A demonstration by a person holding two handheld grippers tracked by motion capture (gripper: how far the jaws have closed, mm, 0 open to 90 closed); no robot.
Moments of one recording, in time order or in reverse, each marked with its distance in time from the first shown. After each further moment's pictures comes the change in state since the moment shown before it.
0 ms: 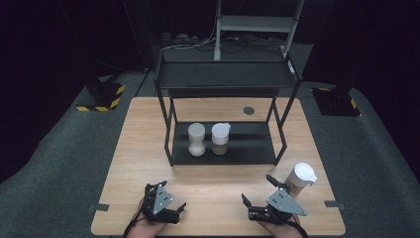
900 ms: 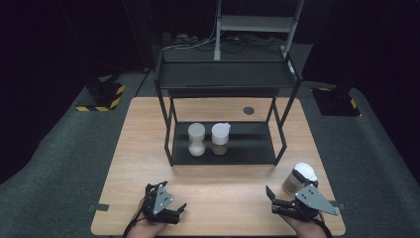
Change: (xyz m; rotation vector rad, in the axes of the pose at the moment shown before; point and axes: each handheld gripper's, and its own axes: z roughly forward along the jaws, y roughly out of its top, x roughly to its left) left arm 0.000 0.000 0.000 -0.001 -0.012 0.002; right arm -0.049 0.008 -0.035 -0.033 -0.120 0.040
